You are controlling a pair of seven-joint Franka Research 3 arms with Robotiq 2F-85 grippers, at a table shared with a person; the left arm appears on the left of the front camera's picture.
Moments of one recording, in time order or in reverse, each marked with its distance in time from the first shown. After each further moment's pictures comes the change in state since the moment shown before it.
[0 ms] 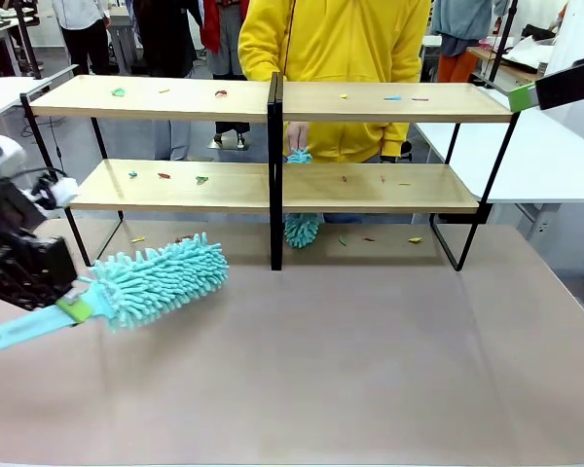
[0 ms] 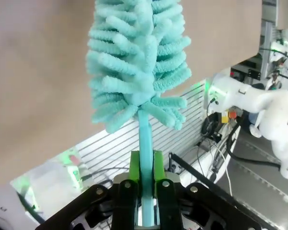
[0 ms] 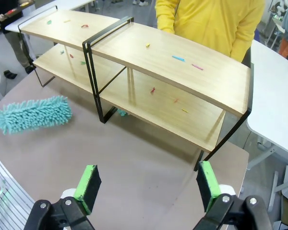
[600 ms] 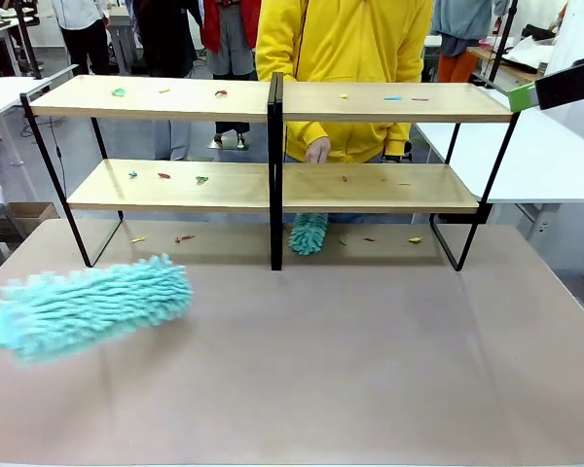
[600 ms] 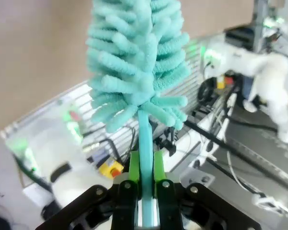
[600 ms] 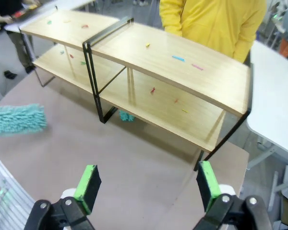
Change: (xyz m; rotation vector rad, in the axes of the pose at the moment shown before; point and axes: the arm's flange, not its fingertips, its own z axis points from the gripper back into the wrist) left arm -0.097 0.034 0.069 -0.065 0.084 -0.022; right arm 0.000 0.000 0.000 0.000 0.000 0.000
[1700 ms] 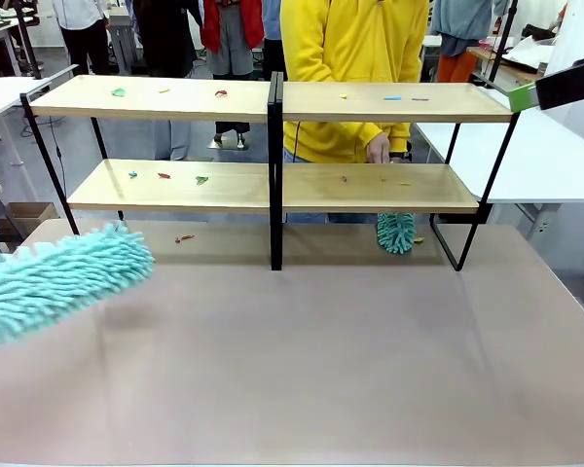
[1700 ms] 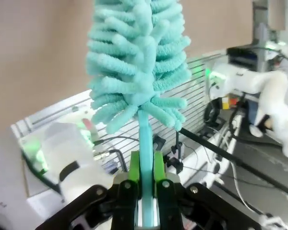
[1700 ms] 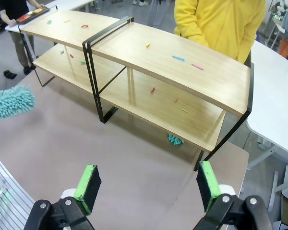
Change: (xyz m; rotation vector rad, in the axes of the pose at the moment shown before) left arm -0.016 -0.009 0.016 0.073 -0.136 0.018; right arm 0.000 0.000 0.000 0.000 0.000 0.001
